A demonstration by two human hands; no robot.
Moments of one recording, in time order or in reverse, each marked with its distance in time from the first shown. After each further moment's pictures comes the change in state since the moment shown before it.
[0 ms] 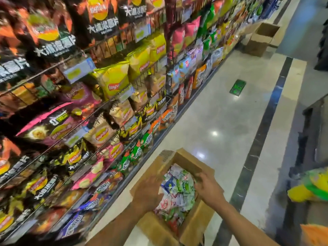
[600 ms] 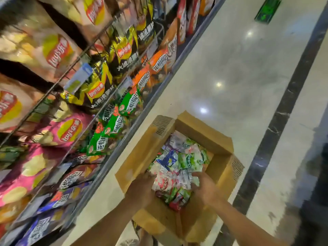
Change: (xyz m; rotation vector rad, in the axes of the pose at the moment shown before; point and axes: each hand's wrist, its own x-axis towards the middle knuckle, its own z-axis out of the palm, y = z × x) left_hand 0.204 -0.089 0.209 -0.056 -0.314 -0.051; right_hand 0.179 0.148 0.233 0.110 -0.311 0.229
